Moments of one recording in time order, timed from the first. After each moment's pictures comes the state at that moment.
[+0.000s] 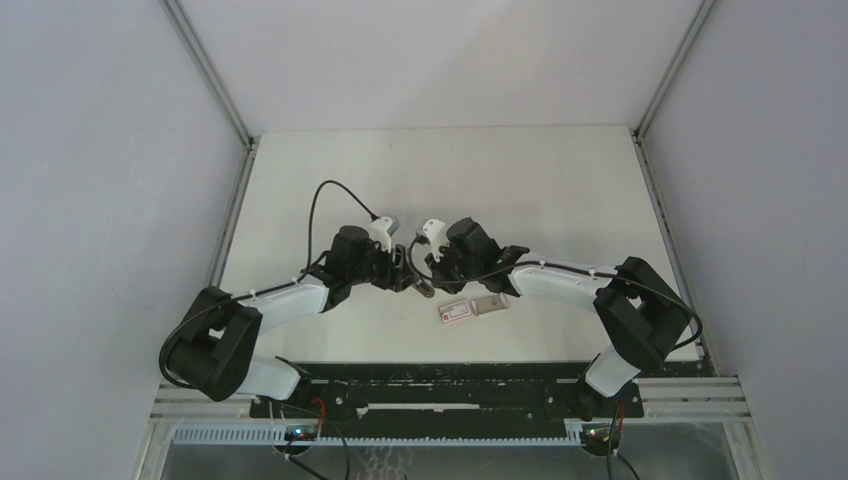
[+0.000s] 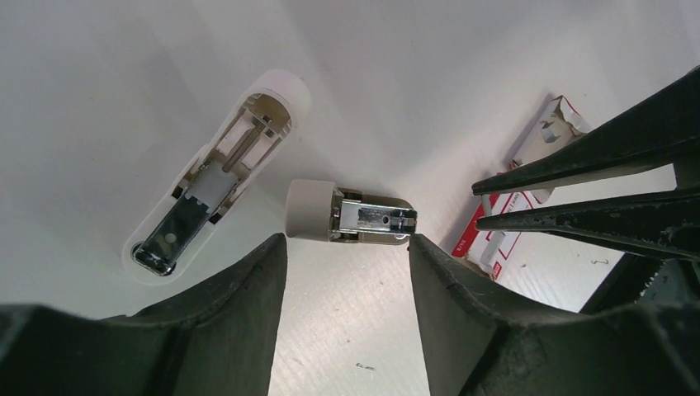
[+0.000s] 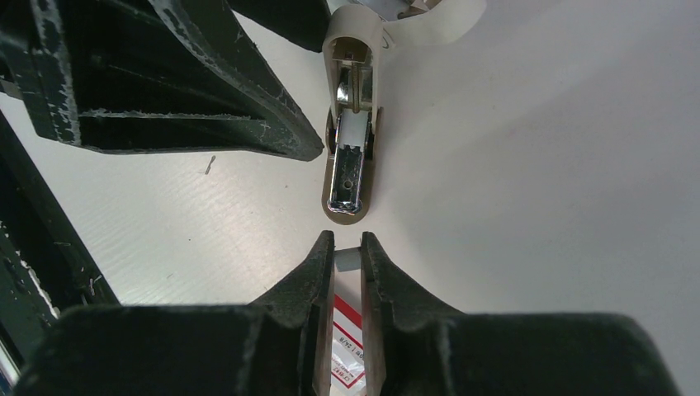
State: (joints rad) left arm -0.51 1.39 0.56 0.21 0.34 -0.29; right arm 0.82 1.60 0.92 -0.10 -0.22 -0.05
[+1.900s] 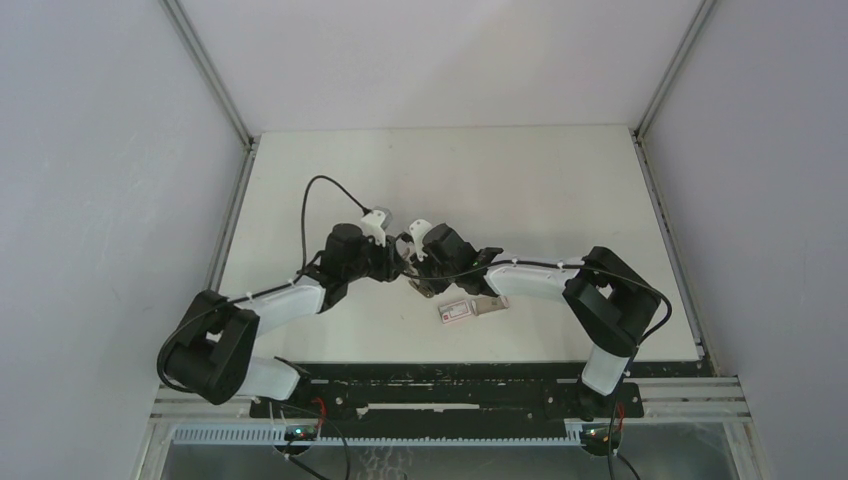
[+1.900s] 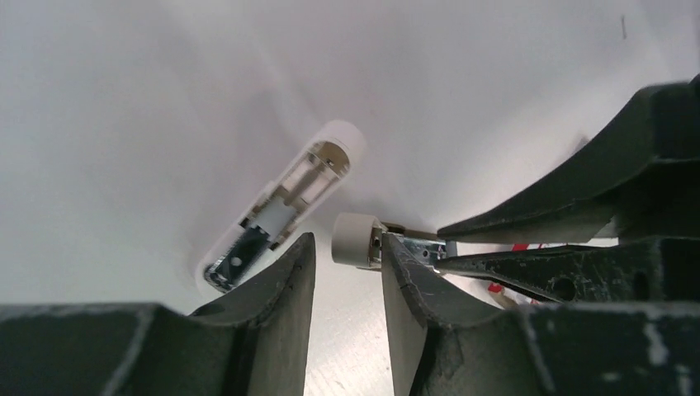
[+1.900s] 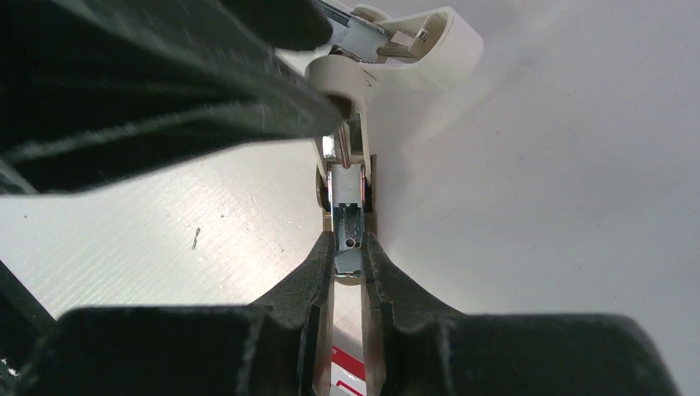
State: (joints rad) left arm -0.49 1.39 0.55 0.28 0.26 -0.25; right arm 0.90 1.74 1.01 -0.07 -0.03 0.10
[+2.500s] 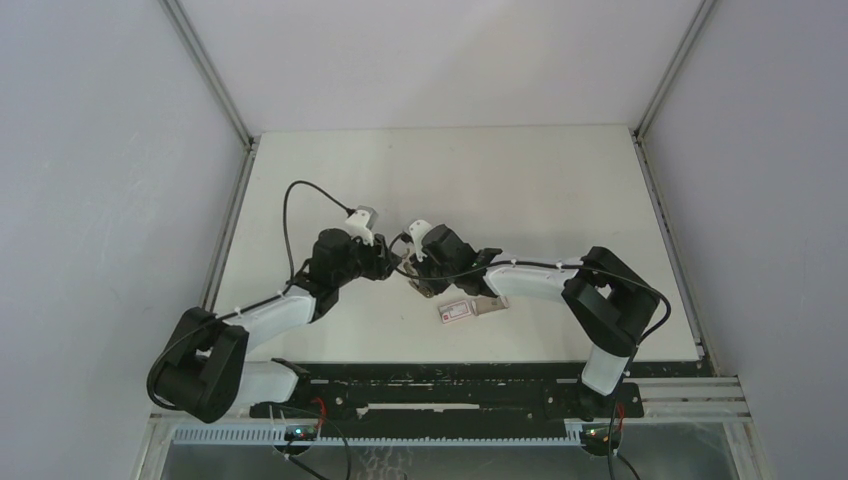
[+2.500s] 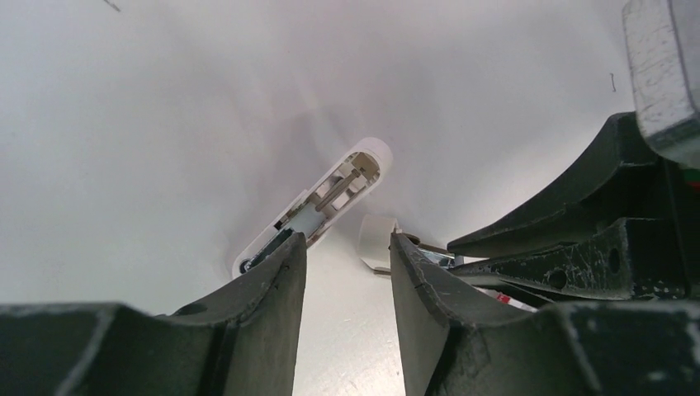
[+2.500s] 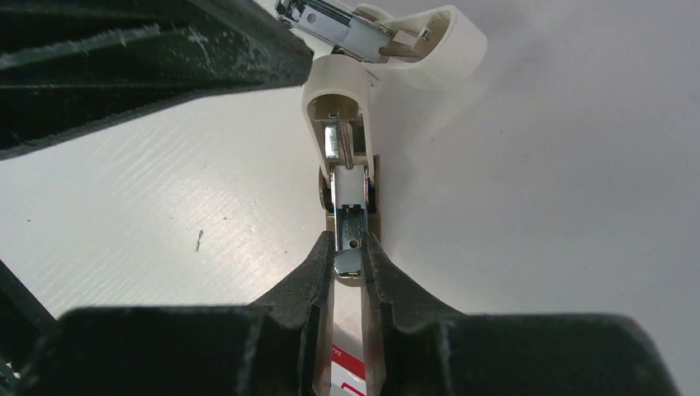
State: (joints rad) left arm -0.44 1.29 0.47 0.36 0.23 -0.29; right arm 0.90 1.75 1.01 -0.07 -0.03 0.12
